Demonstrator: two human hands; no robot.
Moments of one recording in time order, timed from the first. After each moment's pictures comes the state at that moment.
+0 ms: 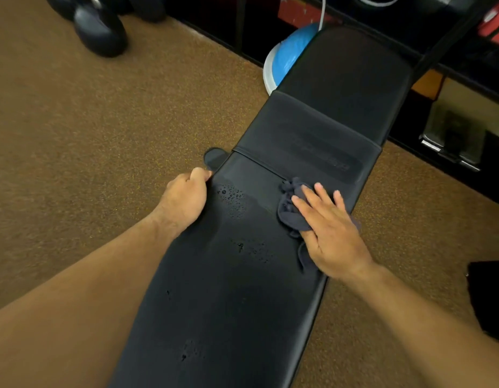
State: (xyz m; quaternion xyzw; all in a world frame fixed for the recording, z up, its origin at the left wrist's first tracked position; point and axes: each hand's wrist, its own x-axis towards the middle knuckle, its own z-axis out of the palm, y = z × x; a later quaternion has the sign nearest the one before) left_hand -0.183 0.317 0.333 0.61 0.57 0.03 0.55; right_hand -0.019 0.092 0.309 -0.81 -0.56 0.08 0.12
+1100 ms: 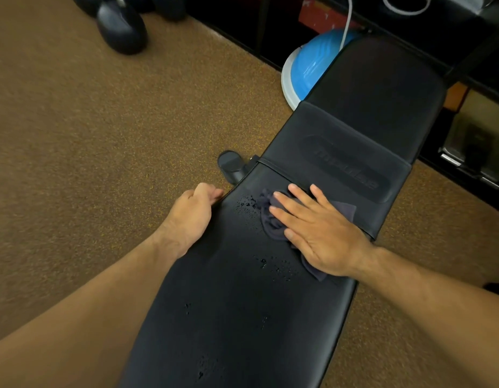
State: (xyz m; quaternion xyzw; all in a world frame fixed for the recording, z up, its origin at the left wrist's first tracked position) left_hand -0.207 0.331 0.309 0.54 0.53 0.08 0.65; right_hand -0.019 0.157 0.315 -0.67 -0.73 0.10 0.01
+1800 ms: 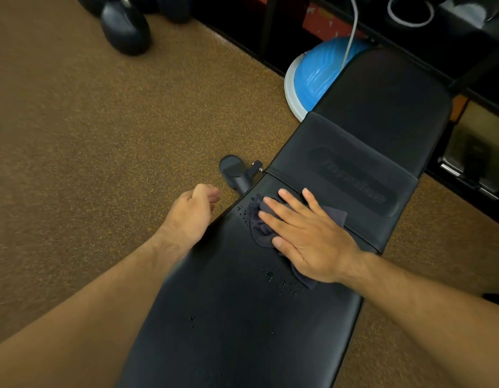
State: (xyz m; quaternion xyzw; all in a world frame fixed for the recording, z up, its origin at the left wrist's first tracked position) left_hand -0.211 0.348 0.307 0.54 0.54 0.10 0.64; right_hand -0.034 0.182 0.317 -0.67 -0.73 0.10 0.01
